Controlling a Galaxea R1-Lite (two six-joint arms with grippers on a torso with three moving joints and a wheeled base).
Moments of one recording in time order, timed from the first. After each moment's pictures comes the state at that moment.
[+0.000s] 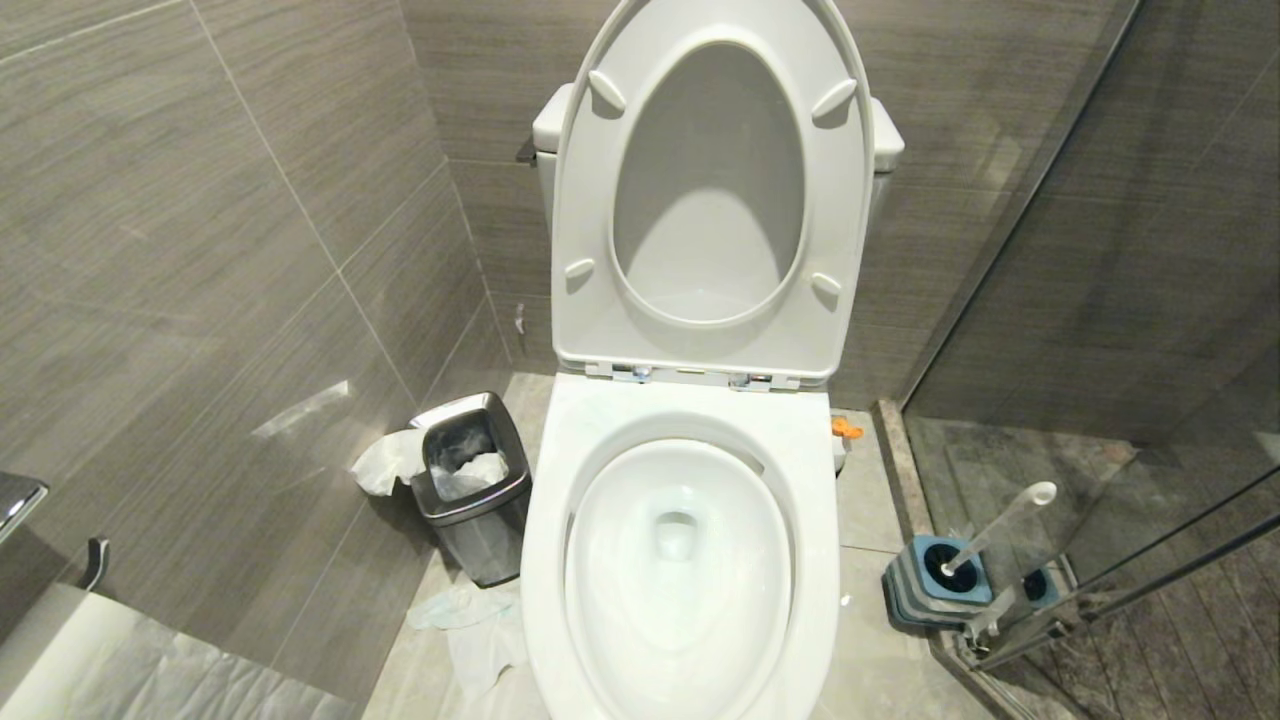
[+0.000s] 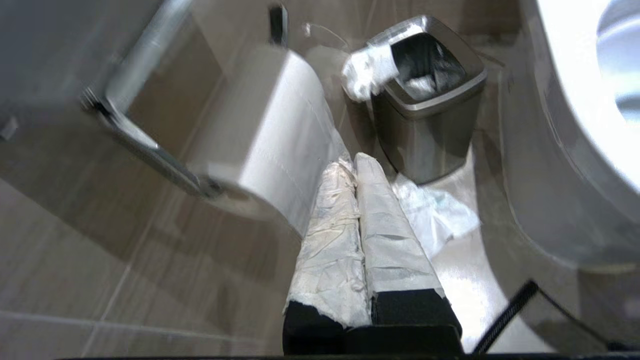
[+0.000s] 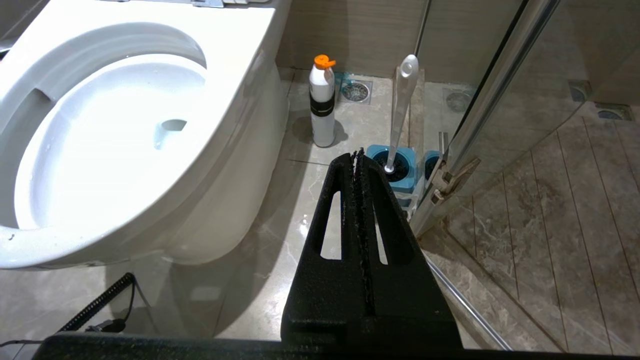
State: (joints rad) left arm 0.01 0.16 -0.01 -0.10 0.19 0.18; right arm 0.00 0.00 -0.02 0.04 -0.01 0.06
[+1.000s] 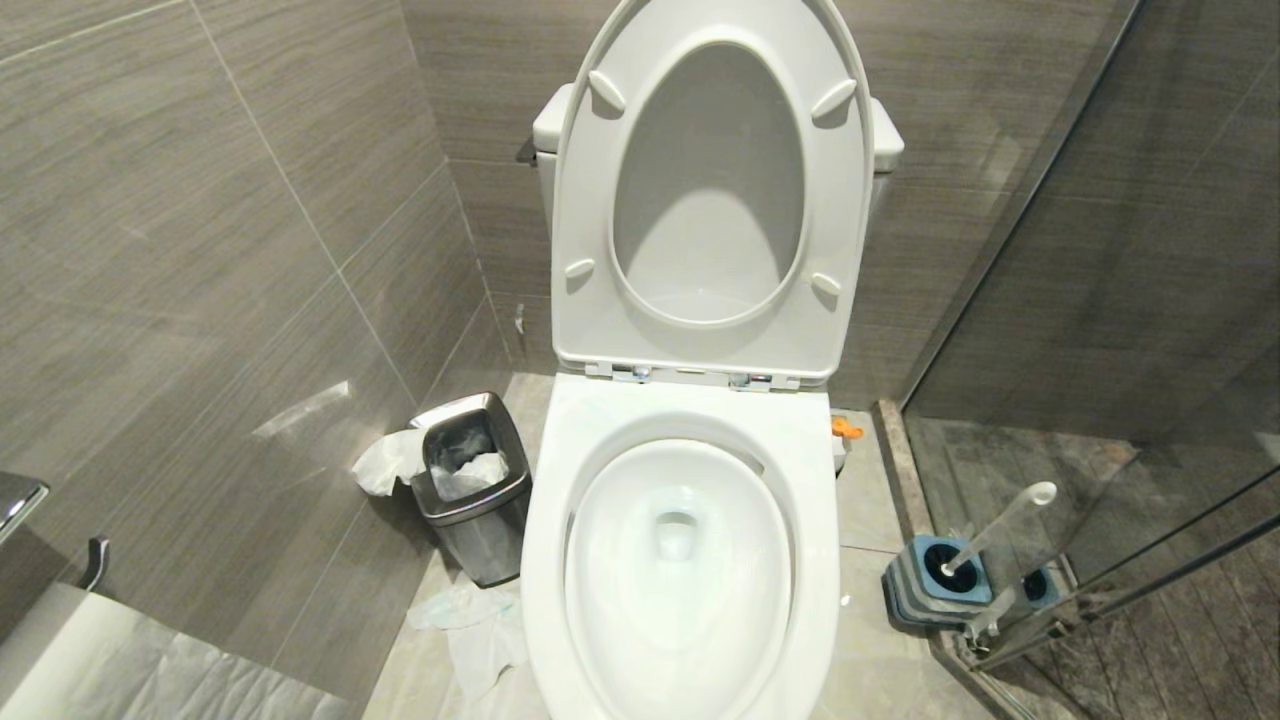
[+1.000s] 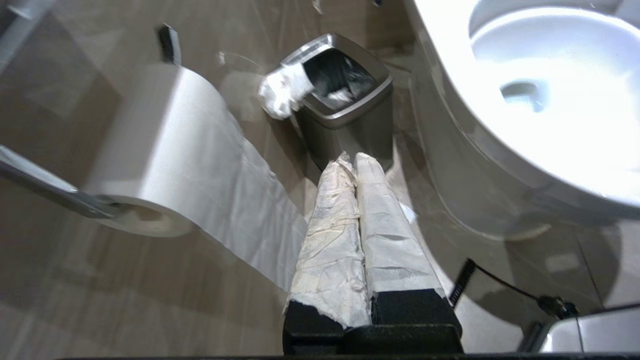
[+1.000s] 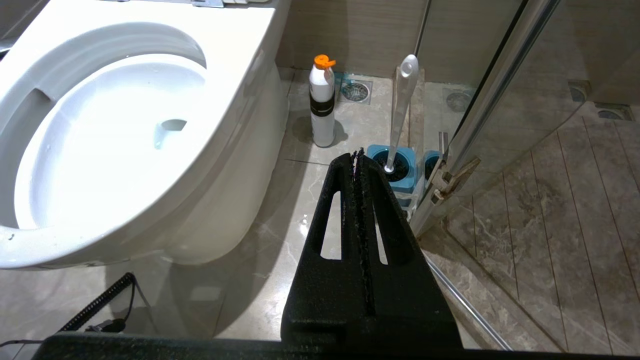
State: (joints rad) left arm -0.01 0.00 -0.03 0.04 -0.04 0.20; right arm 0.00 0.00 -0.02 0.04 -0.01 0.06
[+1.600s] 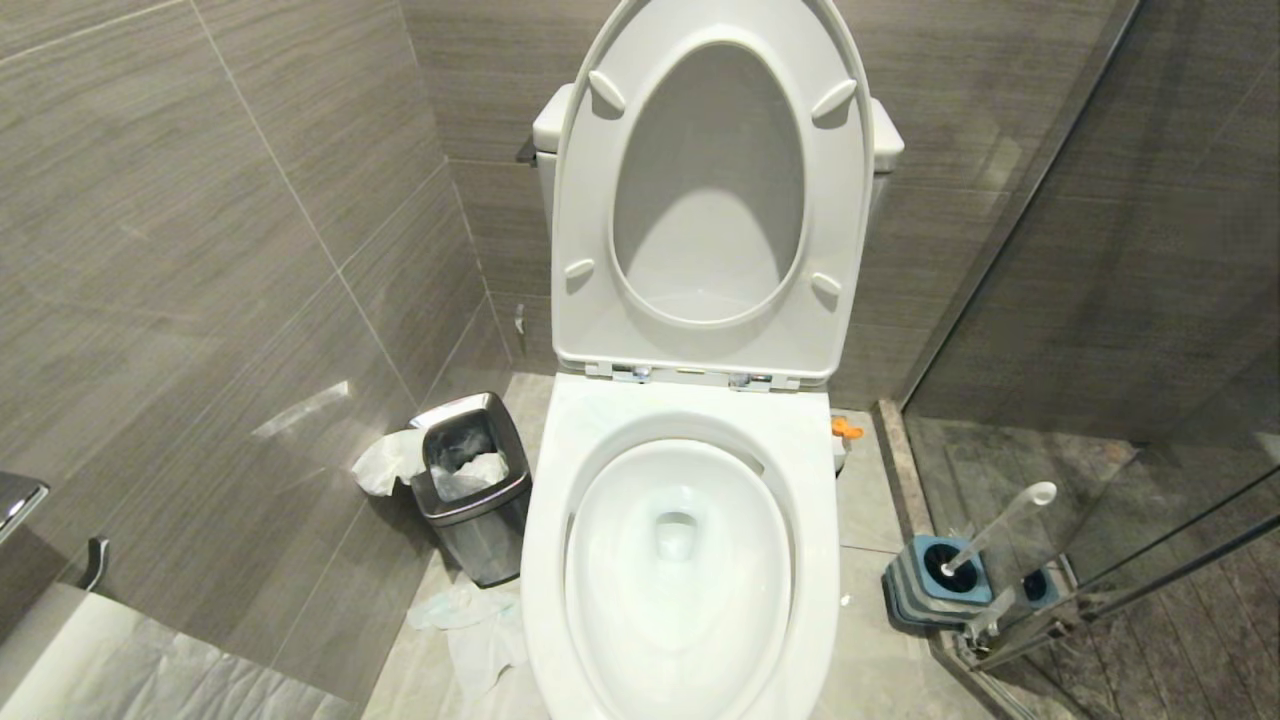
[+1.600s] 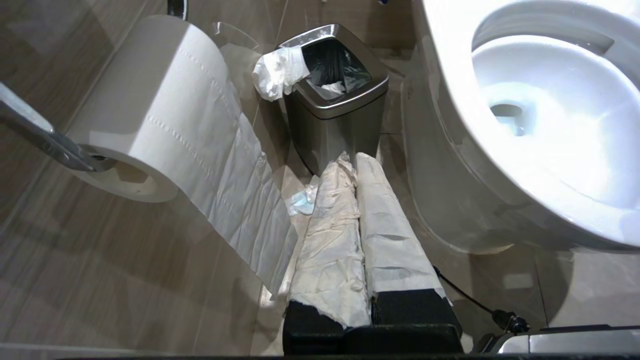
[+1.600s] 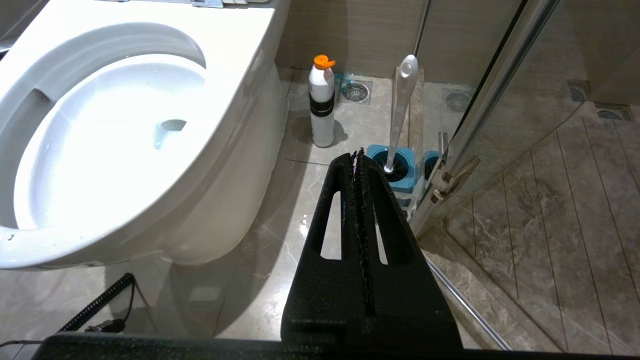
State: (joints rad) left arm -0.01 0.00 -0.02 0.05 -0.01 0.03; right arm 0.00 0.00 -0.02 0.04 -0.01 0.06
